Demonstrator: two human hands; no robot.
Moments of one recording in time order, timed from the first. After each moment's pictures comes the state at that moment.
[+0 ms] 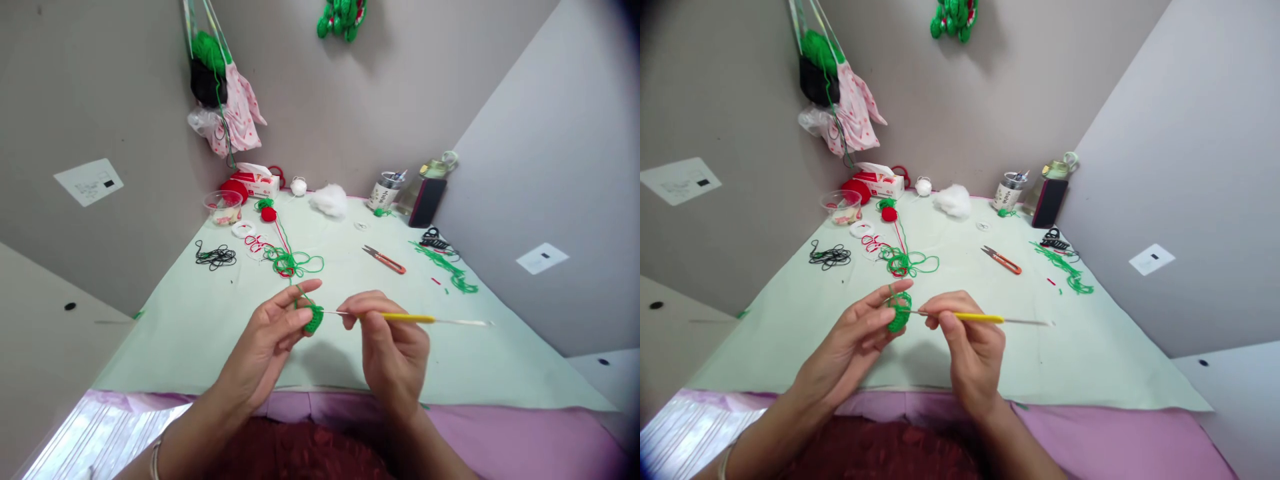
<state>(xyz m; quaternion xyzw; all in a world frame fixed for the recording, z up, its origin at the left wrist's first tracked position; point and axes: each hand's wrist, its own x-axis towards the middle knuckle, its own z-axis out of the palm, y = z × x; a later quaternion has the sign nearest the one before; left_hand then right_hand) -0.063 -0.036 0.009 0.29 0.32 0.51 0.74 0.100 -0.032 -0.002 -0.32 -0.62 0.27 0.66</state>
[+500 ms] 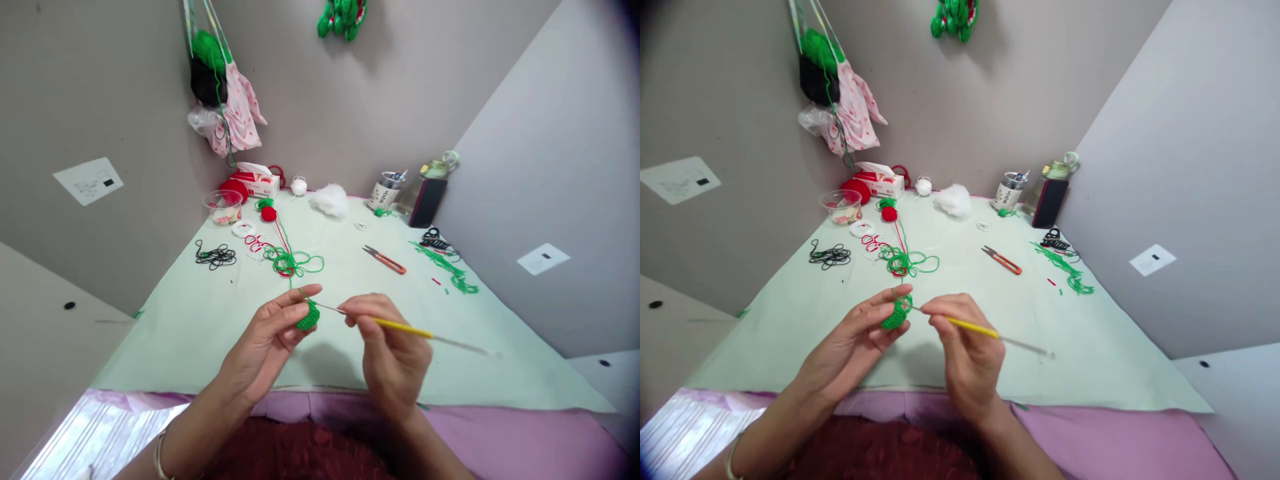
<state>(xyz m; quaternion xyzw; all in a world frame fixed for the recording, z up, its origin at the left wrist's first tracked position) -0.061 -0.033 0.004 0.25 0.31 0.51 0.76 0.102 -0.036 -0.006 -0.34 -0.66 0.20 0.64</state>
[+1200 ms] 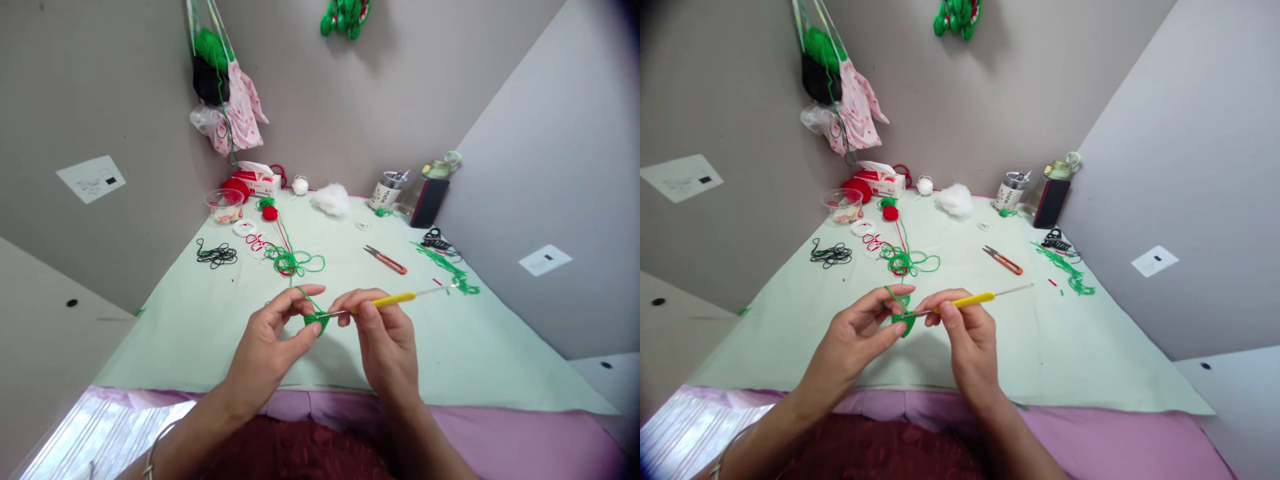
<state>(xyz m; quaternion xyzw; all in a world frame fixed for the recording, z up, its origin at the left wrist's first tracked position) -0.067 -0.042 0.001 0.52 0.40 0.51 0.56 0.106 -0.029 -0.005 -0.31 -0.57 0.43 0.62</state>
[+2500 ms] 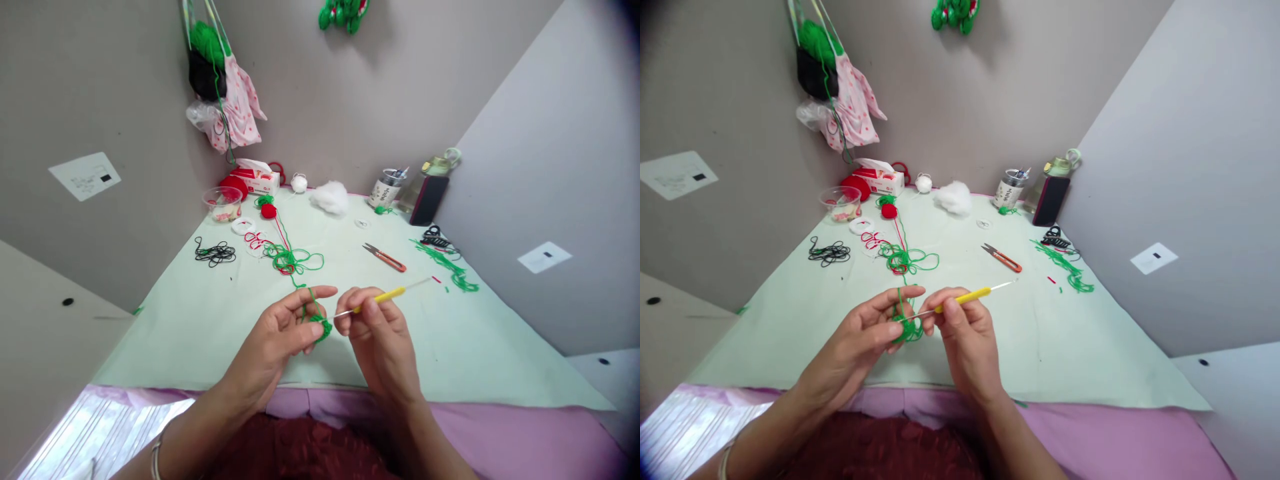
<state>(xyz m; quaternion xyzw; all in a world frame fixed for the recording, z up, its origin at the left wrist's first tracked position) -0.059 -0.038 0.006 0.36 0.30 0.48 0.74 0.104 -0.029 -0.004 -0.28 -0.49 0.52 0.64</state>
